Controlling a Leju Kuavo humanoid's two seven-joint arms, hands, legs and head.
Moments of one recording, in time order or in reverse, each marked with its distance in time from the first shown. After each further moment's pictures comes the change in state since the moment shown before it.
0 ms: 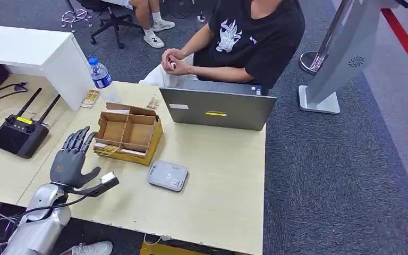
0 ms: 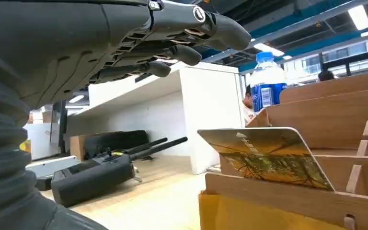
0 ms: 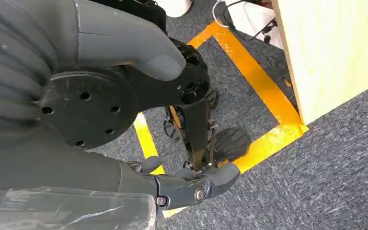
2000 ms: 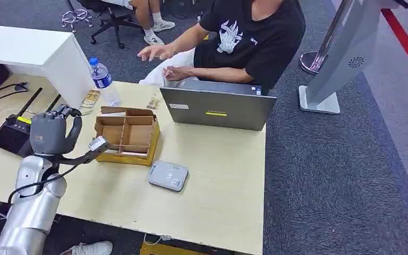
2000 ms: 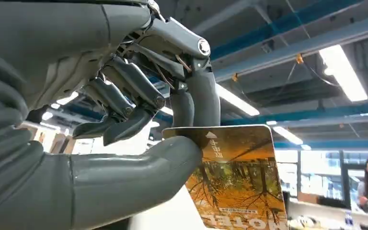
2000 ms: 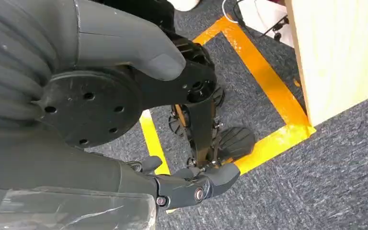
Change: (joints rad) left arm -0.129 -0.049 0.118 -0.211 -0.021 0.023 0.005; right arm -0.007 0.000 0.050 0.000 0.000 -0.011 0.018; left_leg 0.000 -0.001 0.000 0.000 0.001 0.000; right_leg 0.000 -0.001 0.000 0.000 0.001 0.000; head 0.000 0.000
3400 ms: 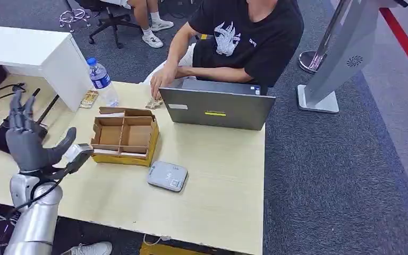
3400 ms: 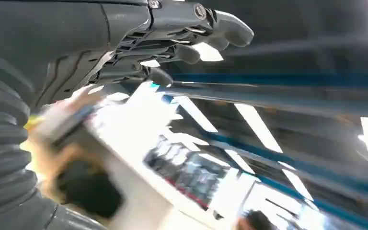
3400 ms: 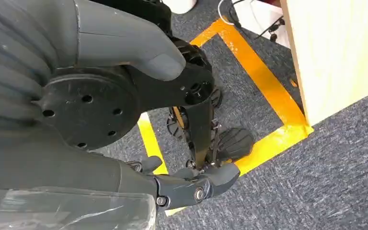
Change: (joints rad) left arm 0.156 -0.125 0.181 -0.168 0.445 0.101 -0.288; right arm 0.000 0.002 0.022 0.000 -0.042 -0.008 -0.013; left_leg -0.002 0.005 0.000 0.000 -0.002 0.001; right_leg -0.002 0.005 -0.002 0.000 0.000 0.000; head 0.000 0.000
